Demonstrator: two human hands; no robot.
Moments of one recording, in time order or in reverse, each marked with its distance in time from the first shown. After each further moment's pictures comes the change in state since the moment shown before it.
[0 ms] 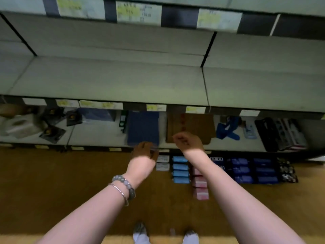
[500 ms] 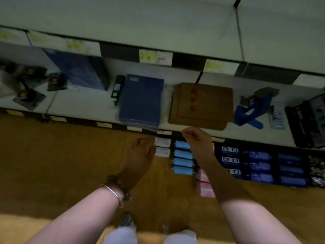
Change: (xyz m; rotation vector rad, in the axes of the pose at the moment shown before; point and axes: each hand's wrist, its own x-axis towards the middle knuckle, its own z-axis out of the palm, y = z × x) left_hand 0.055 -0.096 0.176 -0.141 0.003 -0.121; right_hand 0.068 0.189 0.078 0.253 0.065 0.068
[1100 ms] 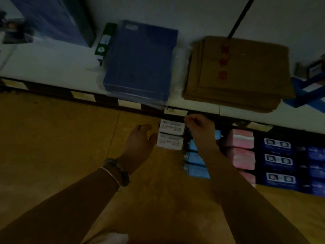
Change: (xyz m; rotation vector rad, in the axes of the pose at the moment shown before) left_hand 0.139 -0.184 0.182 0.072 -0.032 -0.070; right_hand 0.133 0.243 0.120 0.076 0.065 0.050
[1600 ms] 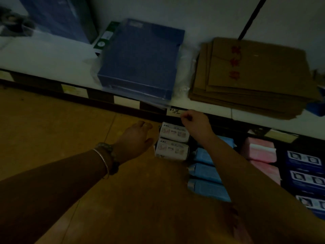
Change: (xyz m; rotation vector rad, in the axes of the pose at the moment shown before) left_hand 0.065 -0.062 0.049 0.324 -0.050 0.249; right_hand 0.077 0.065 0.031 -0.468 -0.186 -0.273
